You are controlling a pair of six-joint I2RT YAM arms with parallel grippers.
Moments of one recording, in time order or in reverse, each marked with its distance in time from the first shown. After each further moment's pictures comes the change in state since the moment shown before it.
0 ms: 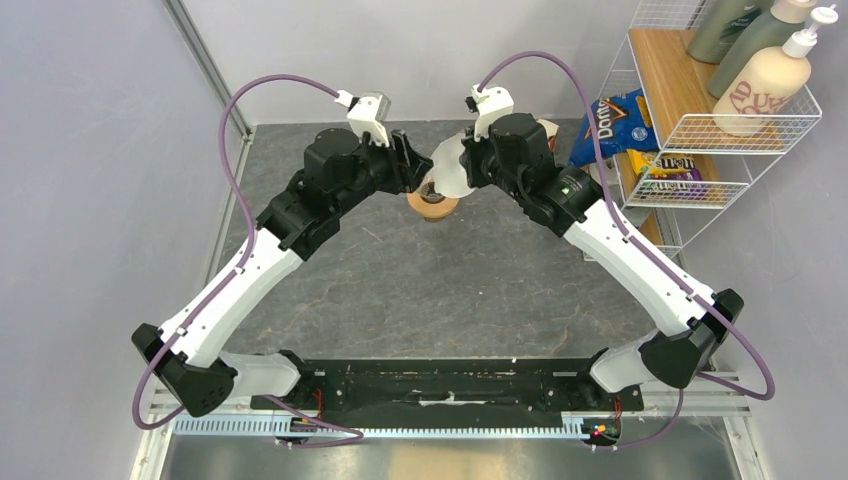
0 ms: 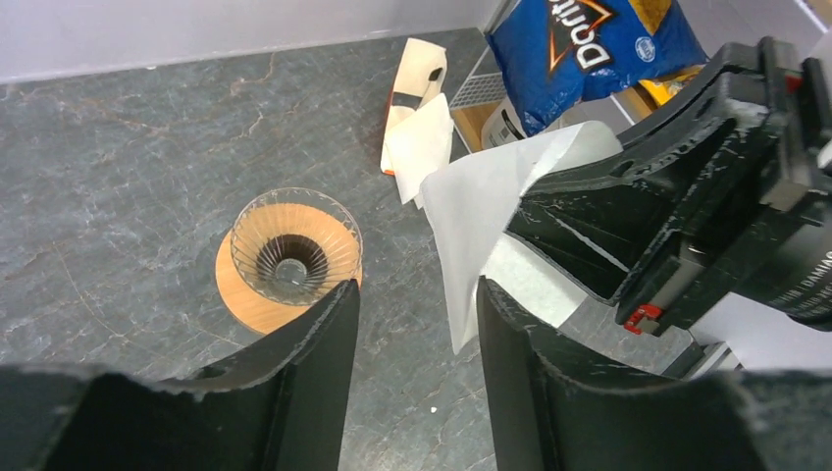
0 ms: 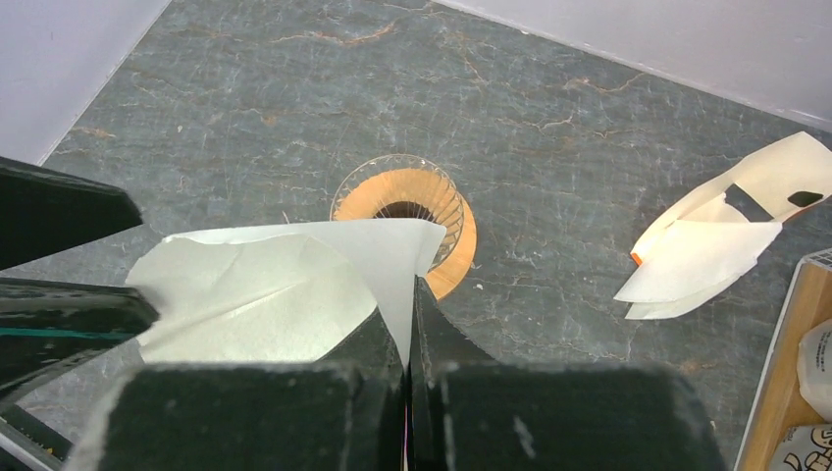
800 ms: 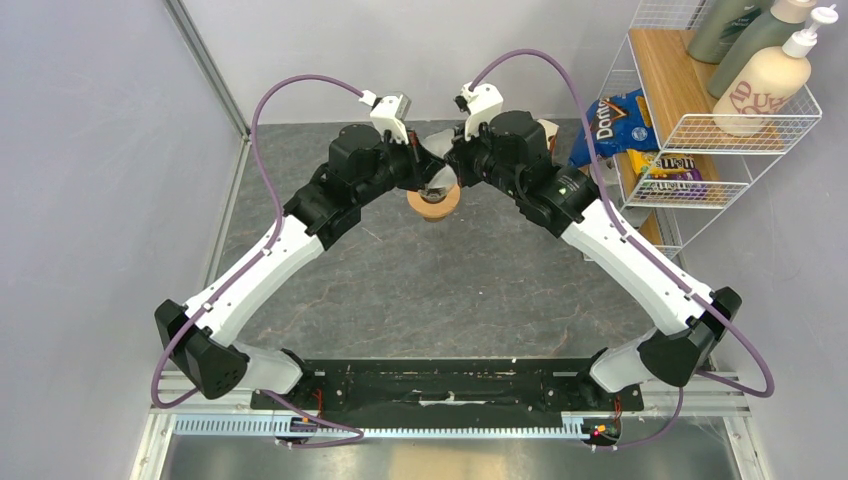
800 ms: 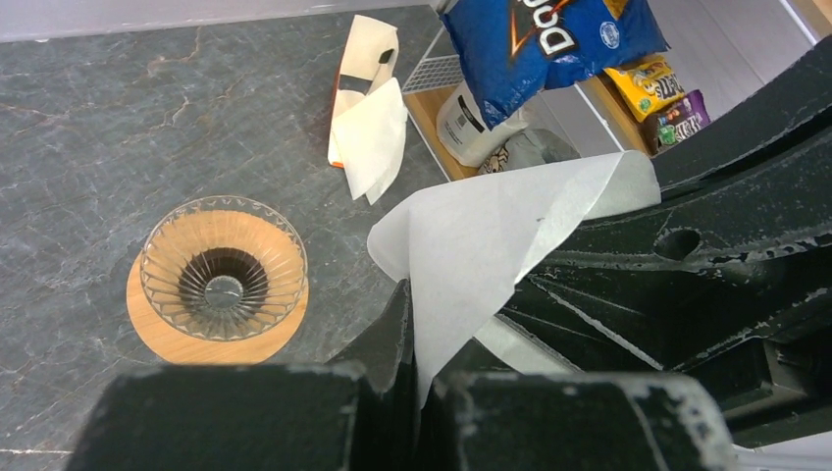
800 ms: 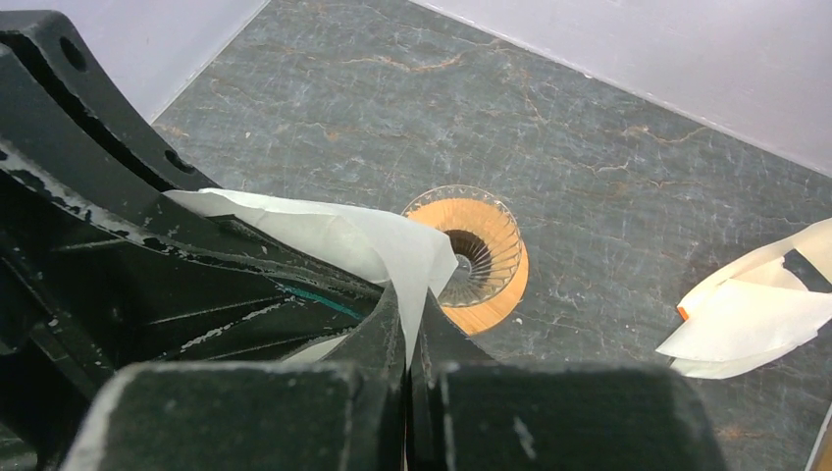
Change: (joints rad) left arm 0.000 0.097 -0.017 0.116 0.098 -0.072; right arm 0.024 0.017 0.022 0.060 -0.112 -0.027
